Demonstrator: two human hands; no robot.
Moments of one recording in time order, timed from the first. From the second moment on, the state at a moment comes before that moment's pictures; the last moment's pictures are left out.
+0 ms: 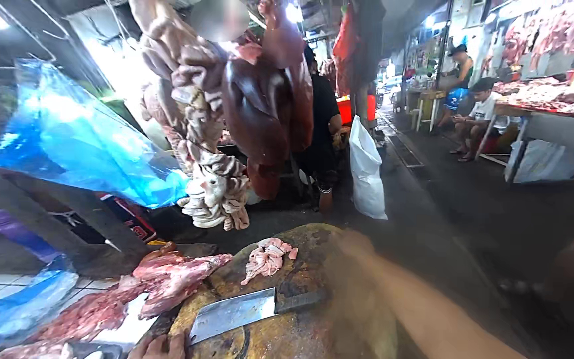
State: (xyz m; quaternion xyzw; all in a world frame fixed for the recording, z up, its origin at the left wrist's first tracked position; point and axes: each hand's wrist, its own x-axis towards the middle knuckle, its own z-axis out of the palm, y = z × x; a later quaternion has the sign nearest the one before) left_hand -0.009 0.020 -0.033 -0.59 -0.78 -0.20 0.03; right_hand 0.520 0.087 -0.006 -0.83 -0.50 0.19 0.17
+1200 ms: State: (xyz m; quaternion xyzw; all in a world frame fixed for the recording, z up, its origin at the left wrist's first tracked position) left_hand -0.006 0.026 -0.042 -0.57 -0.79 -0.23 0.05; right_hand 0.523 0.088 -0.007 -0.84 -0.50 0.18 0.13
